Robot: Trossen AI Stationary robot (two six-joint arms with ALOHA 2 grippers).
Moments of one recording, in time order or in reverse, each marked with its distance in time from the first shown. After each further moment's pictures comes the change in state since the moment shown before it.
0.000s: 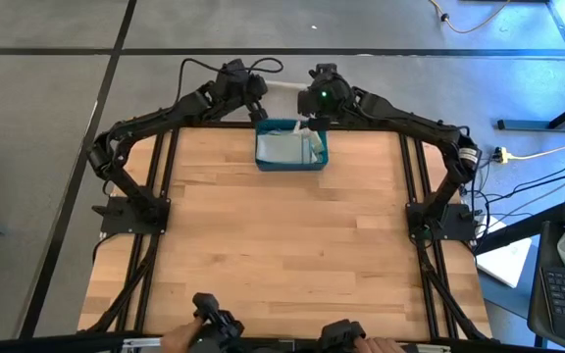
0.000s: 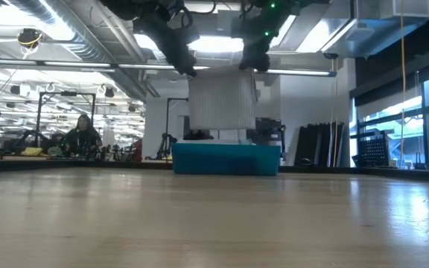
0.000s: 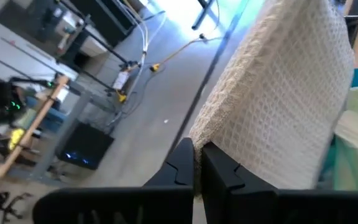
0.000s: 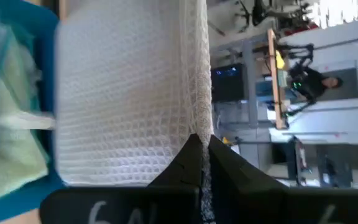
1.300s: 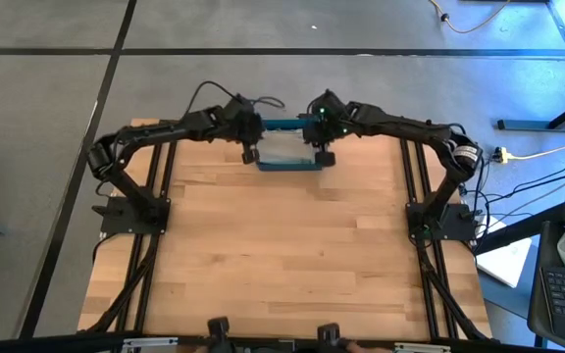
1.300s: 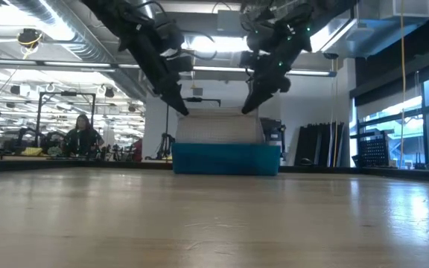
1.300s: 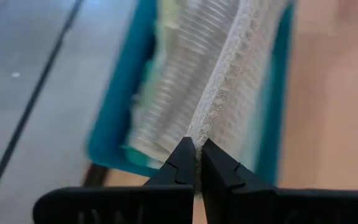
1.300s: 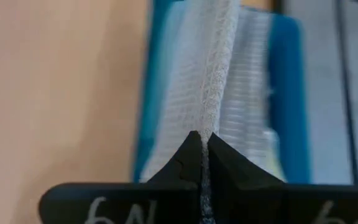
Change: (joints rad) left arm -0.064 -0.016 -0.236 -0.224 0.346 -0.244; right arm -0.062 0.002 -0.265 -0.140 -0.715 0.262
